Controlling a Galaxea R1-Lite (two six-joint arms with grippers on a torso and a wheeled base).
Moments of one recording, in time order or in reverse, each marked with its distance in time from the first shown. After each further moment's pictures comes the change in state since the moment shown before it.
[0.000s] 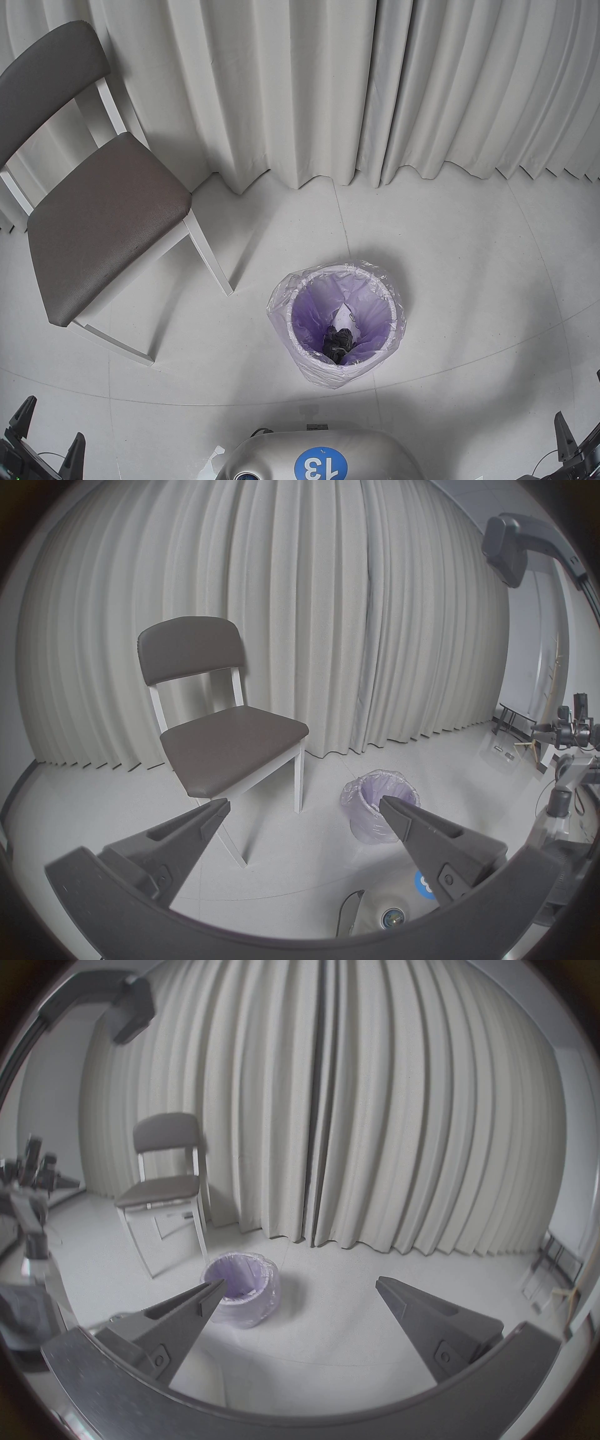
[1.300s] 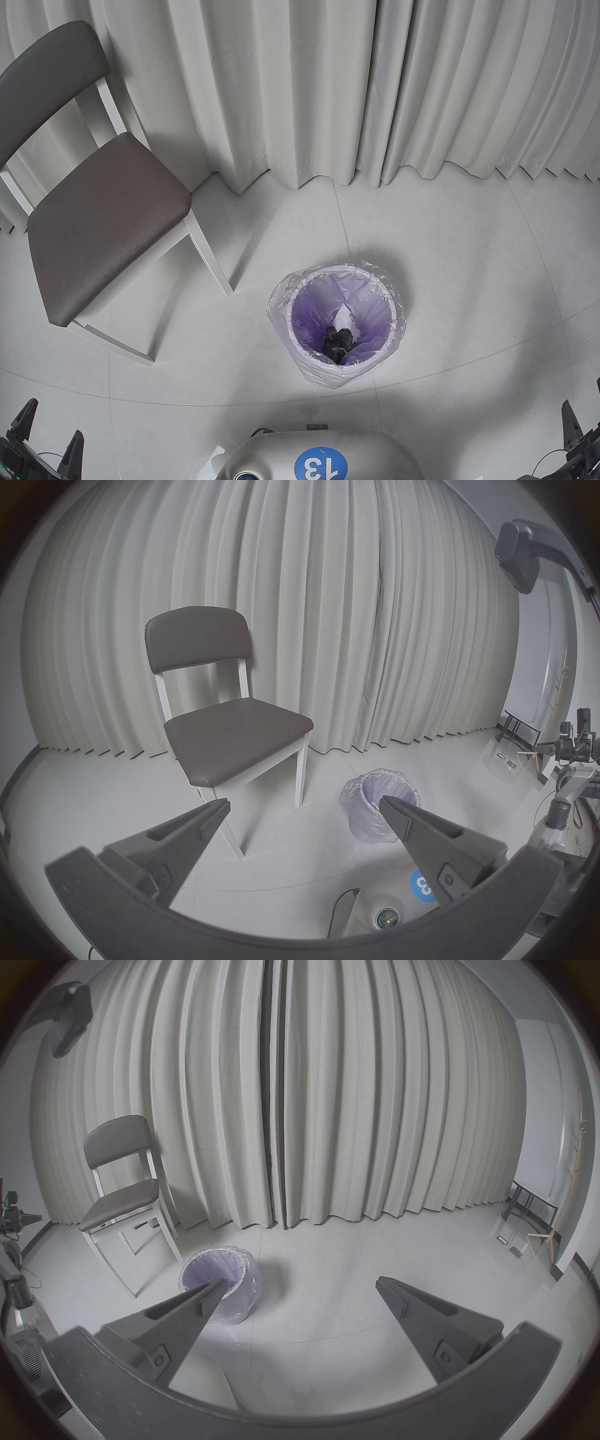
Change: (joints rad) left arm 0.000 0.001 0.000 0.021 0.031 -0.057; right arm 0.000 0.001 0.000 0.077 -0.194 0.178
